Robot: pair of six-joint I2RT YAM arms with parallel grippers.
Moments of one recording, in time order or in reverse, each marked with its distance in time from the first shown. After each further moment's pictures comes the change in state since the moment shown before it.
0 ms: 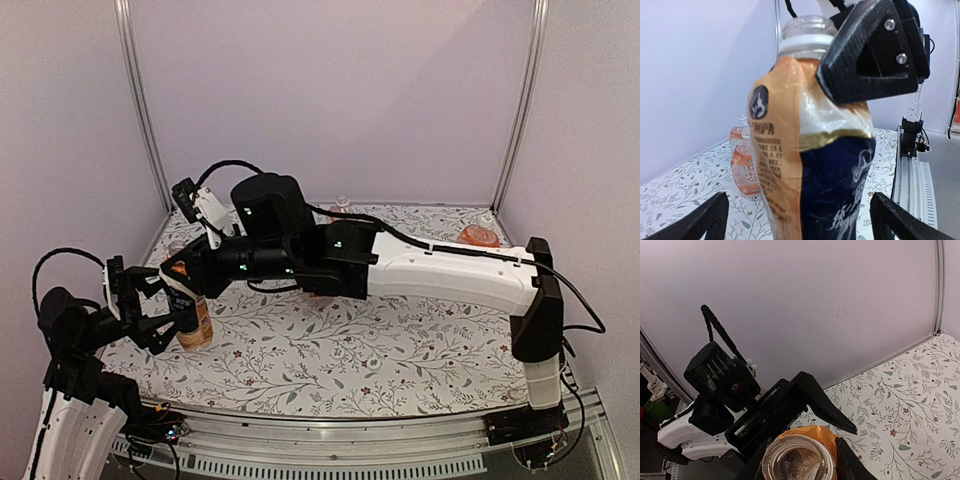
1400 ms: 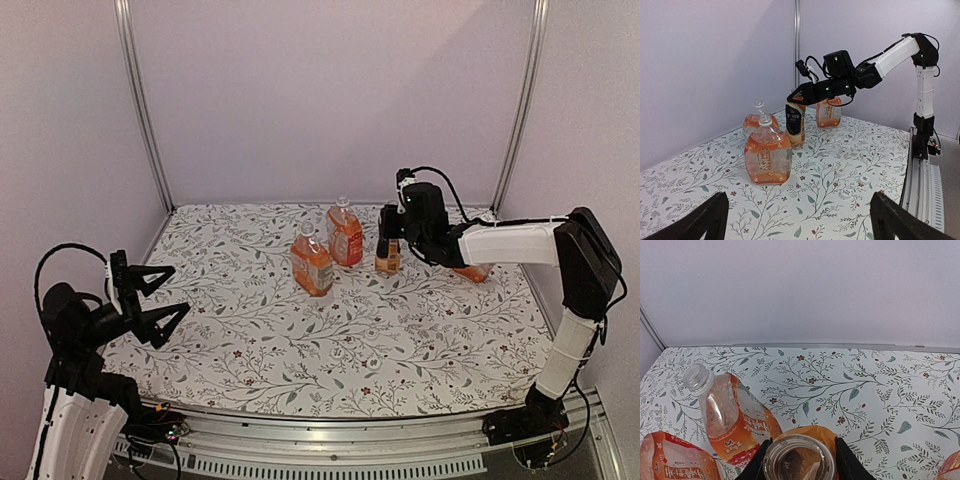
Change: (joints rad) left arm 0.077 0.042 0.000 -0.024 -0.004 0.004; right arm -0.661 -0.343 -0.966 0.443 0.502 0.002
